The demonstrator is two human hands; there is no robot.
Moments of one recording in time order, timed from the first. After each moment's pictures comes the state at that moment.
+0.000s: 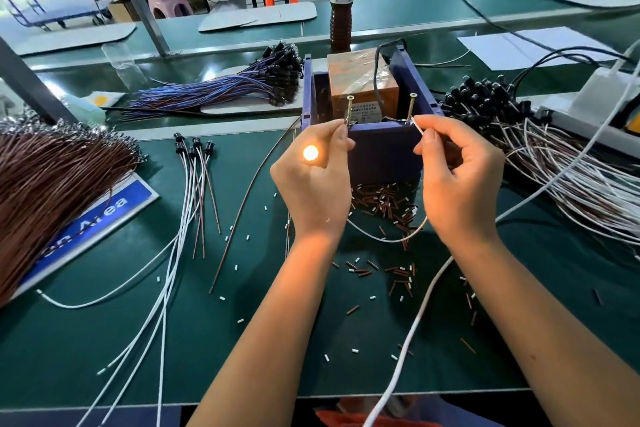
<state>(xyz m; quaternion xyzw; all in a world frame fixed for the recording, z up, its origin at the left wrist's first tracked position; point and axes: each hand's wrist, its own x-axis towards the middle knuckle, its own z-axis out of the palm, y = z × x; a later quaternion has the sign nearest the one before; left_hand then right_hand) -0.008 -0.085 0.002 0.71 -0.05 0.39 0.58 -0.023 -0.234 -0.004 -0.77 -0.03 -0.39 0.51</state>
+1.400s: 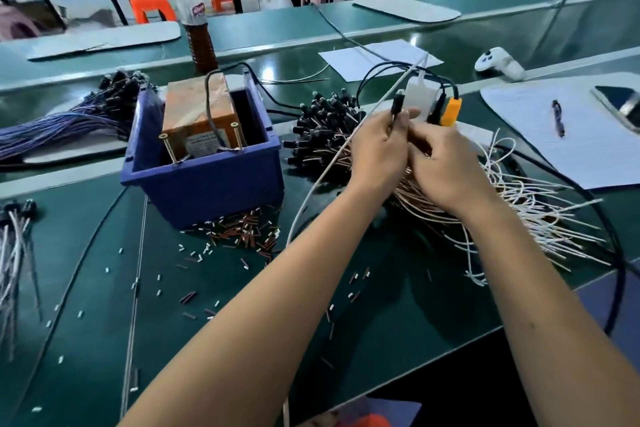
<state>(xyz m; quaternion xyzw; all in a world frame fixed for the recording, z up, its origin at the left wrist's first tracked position) 0.025 -0.332 0.006 0.72 -0.18 -0.04 0.67 -0.053 -0.410 0.027 -0.91 0.09 -0.23 0.33</state>
